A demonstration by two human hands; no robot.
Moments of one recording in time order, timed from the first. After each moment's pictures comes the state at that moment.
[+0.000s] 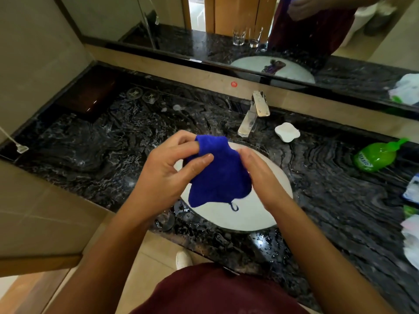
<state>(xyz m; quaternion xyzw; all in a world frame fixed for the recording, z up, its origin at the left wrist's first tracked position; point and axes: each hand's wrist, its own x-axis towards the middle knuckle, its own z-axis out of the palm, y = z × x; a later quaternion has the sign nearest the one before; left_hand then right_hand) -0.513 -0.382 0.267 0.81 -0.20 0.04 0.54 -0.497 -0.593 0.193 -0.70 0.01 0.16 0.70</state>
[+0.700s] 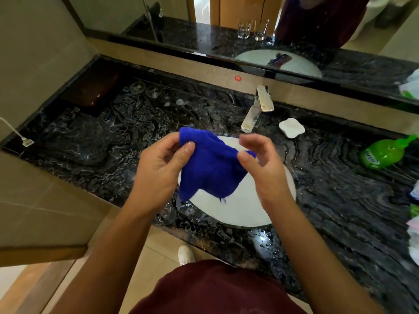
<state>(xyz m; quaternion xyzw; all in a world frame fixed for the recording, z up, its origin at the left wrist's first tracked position) -0.520 -0.382 0.255 0.75 -0.07 0.03 0.65 -0.500 -0.591 0.188 -0.66 0.03 0.00 0.75</state>
